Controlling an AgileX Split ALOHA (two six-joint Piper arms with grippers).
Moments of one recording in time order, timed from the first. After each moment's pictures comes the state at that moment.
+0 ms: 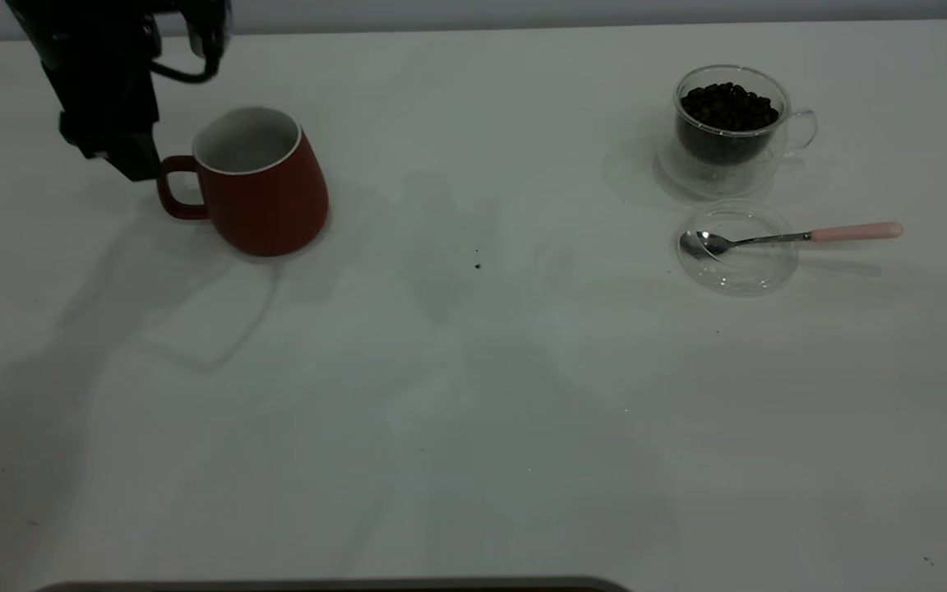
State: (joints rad) left arm -0.18 2.24 -1.41 0.12 0.48 1.08; right arm 0.00 0.03 -0.47 0.03 1.12 -0.06
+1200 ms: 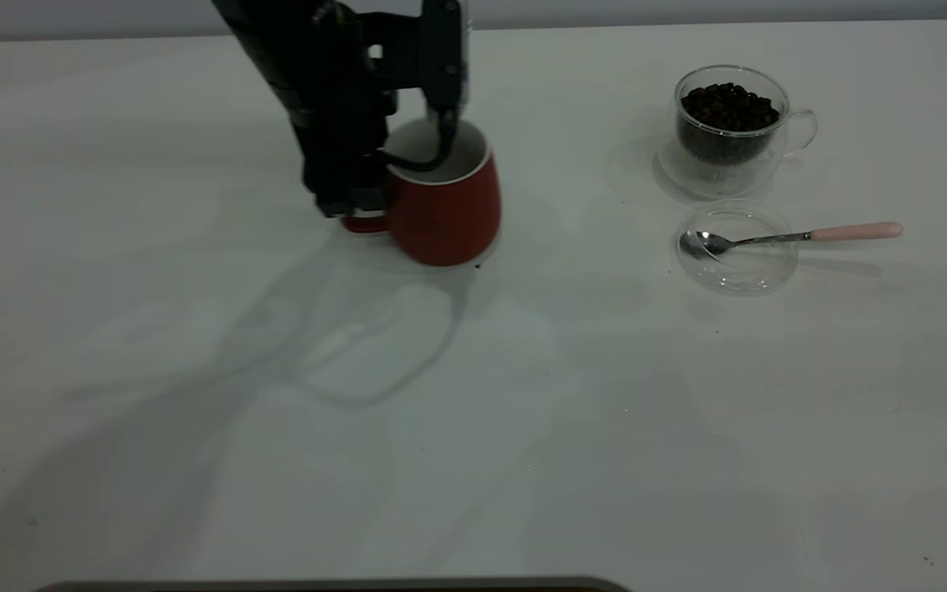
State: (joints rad) left arm -0.50 2.32 -1.41 0.12 0.20 0.95; right arm 0.00 0.03 -0.47 0.03 1.12 -0.06
